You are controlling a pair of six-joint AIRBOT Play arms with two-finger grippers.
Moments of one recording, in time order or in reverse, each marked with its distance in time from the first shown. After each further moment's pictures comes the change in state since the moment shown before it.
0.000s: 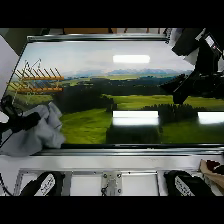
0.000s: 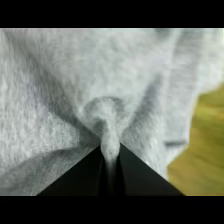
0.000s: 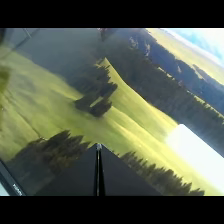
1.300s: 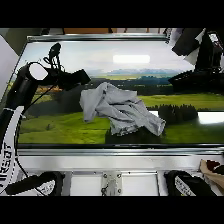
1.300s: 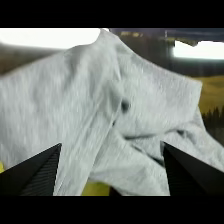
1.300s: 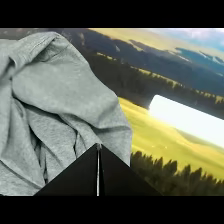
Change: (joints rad) left arm -0.578 -0.359 0.596 -0.298 -0.031 -0.097; right arm -0.001 -0.057 0.000 -0.214 -0.165 0.321
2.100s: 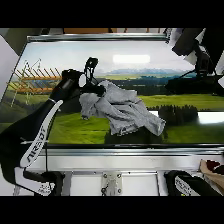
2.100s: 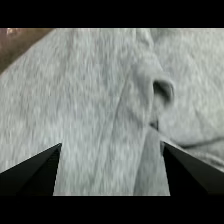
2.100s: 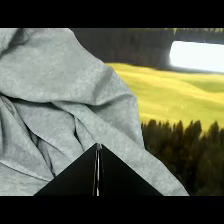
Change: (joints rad) left arm -0.270 -0.336 0.215 0.464 0.019 -0.009; right arm 0.000 -0.097 -0.046 -0.069 0.002 0.252
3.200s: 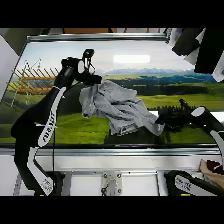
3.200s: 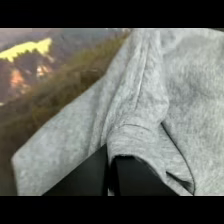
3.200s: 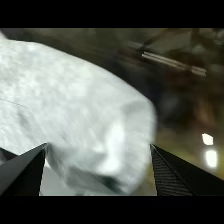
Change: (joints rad) left arm 0.103 -0.189 0.319 -0.032 -0.119 0.012; right arm -0.132 -0.172 -0.531 0.044 -0.183 0.134
